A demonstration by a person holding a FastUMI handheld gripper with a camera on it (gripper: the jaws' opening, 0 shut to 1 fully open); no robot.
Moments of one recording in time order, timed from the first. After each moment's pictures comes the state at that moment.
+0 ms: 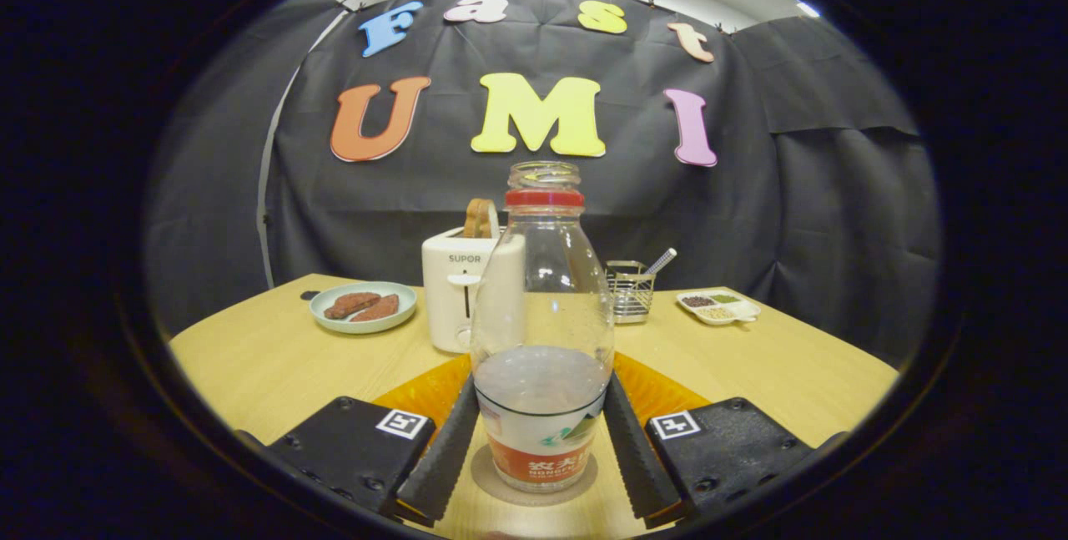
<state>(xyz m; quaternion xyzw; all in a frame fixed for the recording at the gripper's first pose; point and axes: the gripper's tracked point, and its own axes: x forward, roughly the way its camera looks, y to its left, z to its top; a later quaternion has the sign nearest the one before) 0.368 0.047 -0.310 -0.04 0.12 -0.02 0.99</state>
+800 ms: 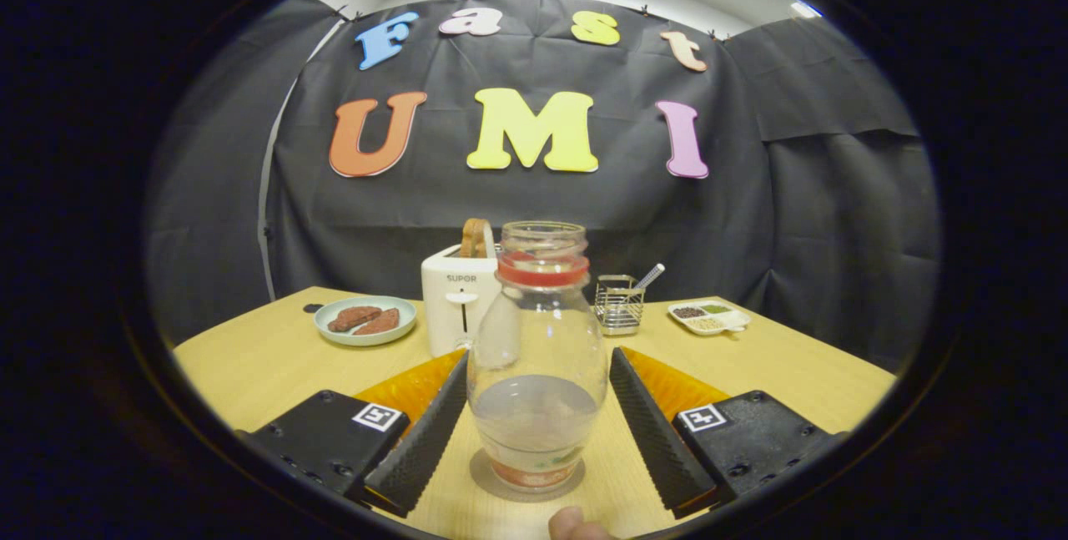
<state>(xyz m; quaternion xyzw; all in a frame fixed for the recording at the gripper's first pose) 0.355 0.043 -0.285 -0.03 0.10 -0.02 0.99</state>
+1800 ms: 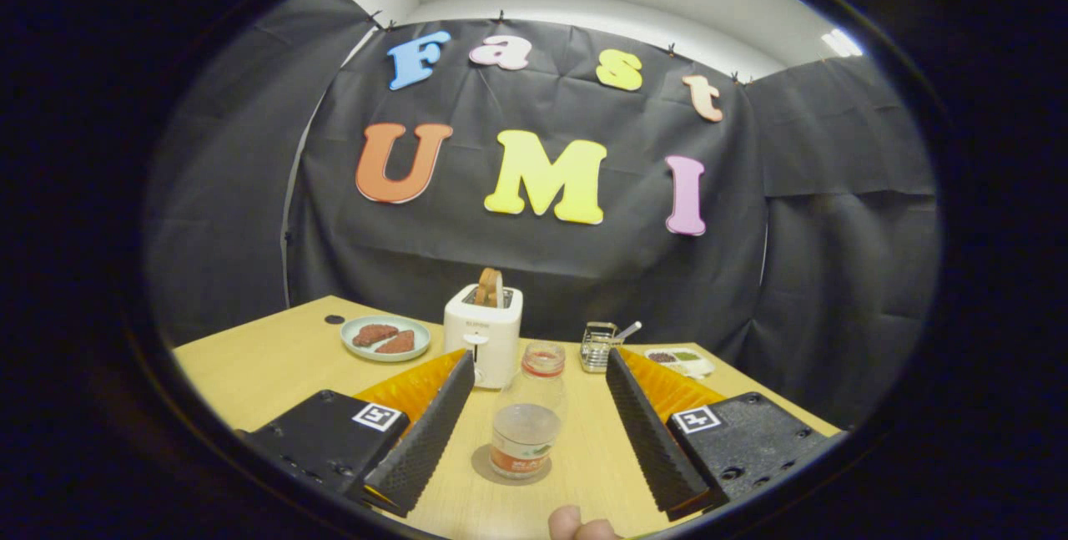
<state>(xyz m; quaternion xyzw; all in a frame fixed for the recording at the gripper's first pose) 0.280 0.049 -0.170 -0.10 0.04 -0.01 0.99</state>
